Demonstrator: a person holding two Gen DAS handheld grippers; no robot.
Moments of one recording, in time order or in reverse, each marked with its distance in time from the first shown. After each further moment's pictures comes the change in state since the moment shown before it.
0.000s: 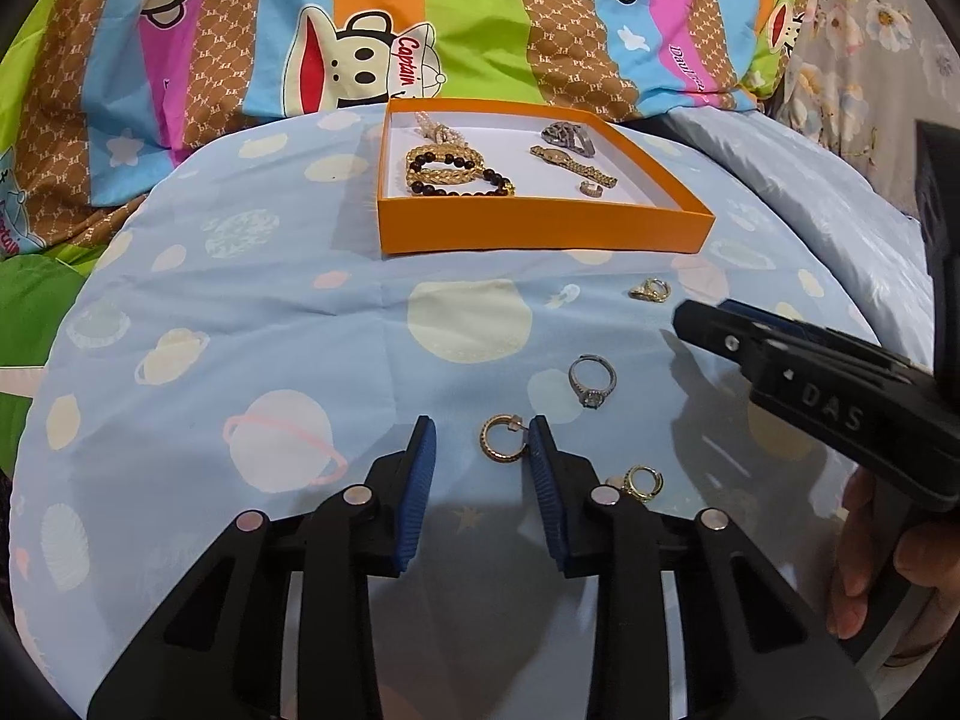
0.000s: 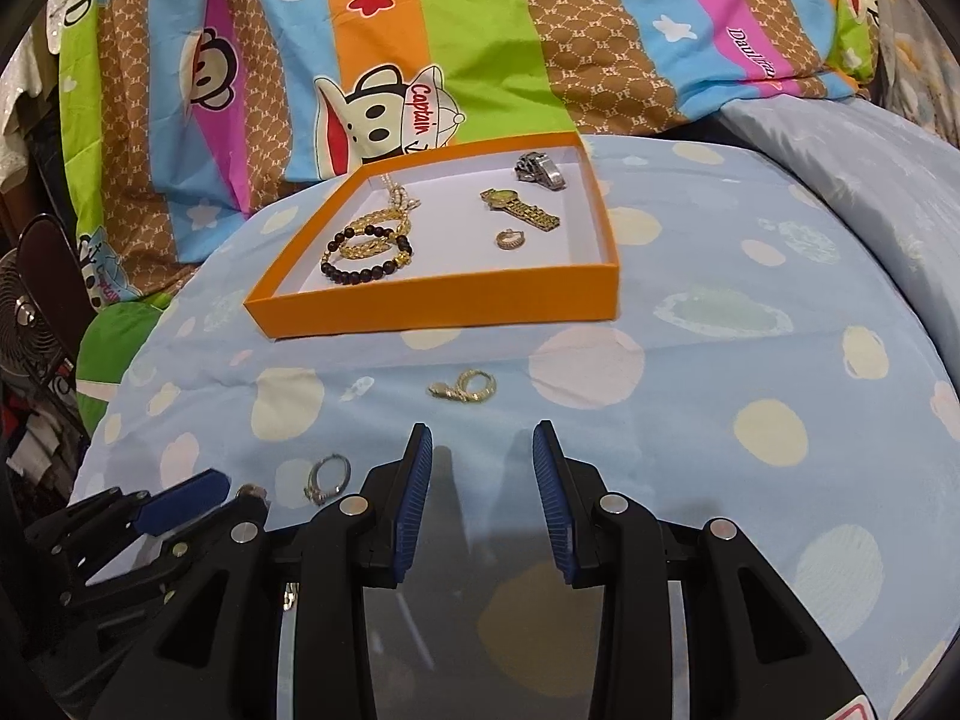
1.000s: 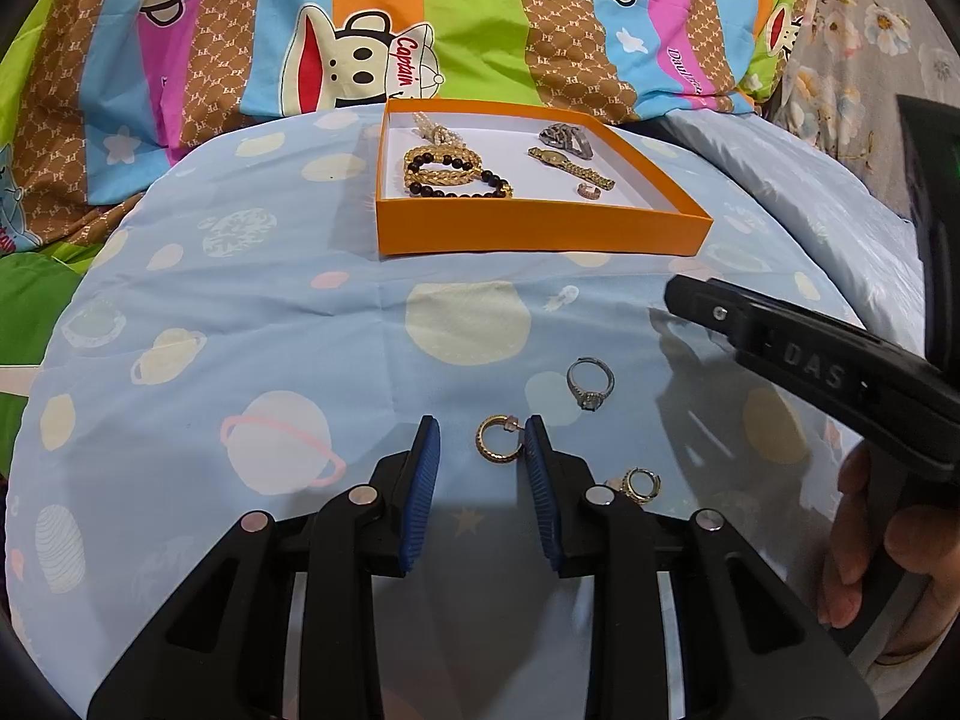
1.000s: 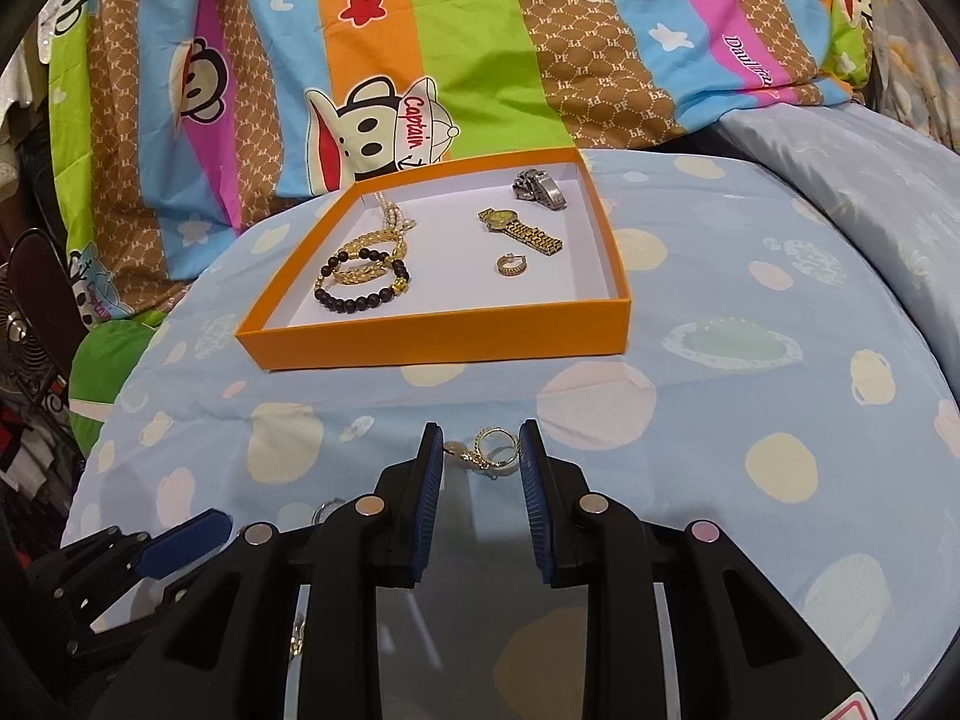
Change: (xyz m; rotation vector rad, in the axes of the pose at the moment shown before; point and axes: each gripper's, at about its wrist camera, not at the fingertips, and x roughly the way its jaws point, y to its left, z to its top) left arm 0.001 0.001 0.001 -0.007 -0.002 -0.010; right arm -0.005 -0.001 0.002 0.030 -0.032 -0.009
